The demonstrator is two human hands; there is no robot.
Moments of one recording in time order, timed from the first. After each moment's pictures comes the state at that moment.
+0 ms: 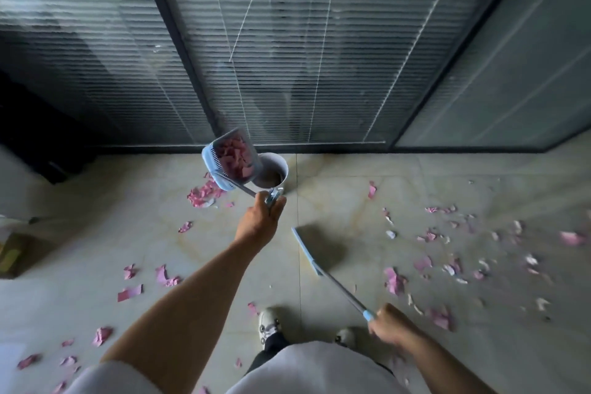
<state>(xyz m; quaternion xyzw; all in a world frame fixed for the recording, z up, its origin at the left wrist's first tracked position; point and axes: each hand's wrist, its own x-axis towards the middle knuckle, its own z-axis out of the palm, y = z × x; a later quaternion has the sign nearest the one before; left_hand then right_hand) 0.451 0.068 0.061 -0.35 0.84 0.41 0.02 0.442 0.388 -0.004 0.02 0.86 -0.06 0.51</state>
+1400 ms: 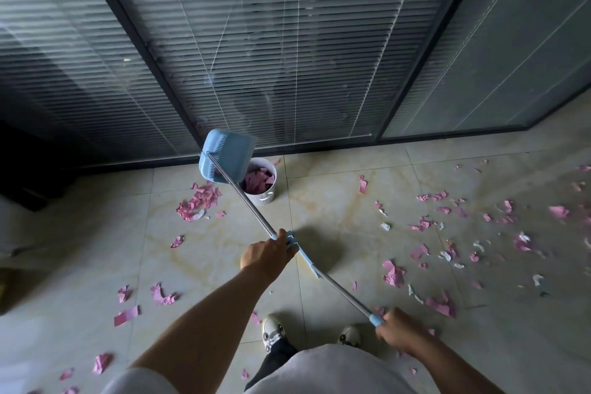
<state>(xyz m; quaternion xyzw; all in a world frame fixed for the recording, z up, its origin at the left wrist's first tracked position) 0.454 0.100 0.021 -0.12 0.97 0.09 0.19 0.438 0.396 0.015 0.05 0.86 -0.05 0.50</state>
